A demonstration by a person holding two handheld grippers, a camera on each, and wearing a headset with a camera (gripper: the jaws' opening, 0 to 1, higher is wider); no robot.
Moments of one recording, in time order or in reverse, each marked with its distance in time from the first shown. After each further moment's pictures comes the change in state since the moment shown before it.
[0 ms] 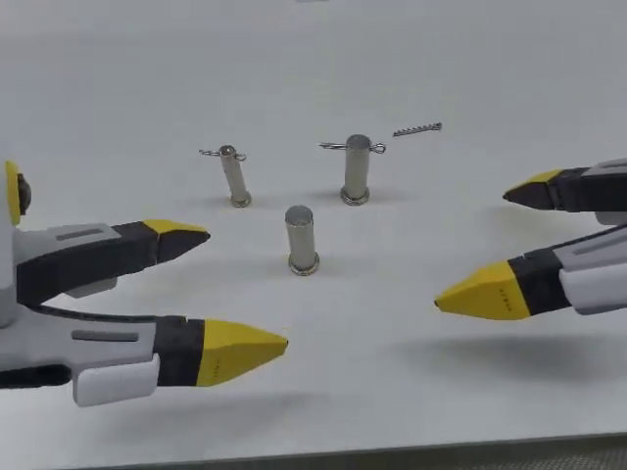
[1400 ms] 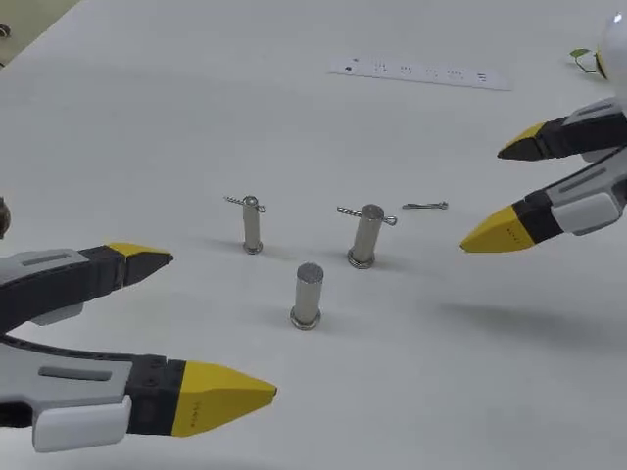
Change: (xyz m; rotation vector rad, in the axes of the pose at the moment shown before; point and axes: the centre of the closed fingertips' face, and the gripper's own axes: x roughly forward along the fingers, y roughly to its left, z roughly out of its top) left arm -0.024 0.010 0.008 -0.089 -0.113 0.093; right arm 0.003 -0.078 0.081 -0.400 0.198 -0.055
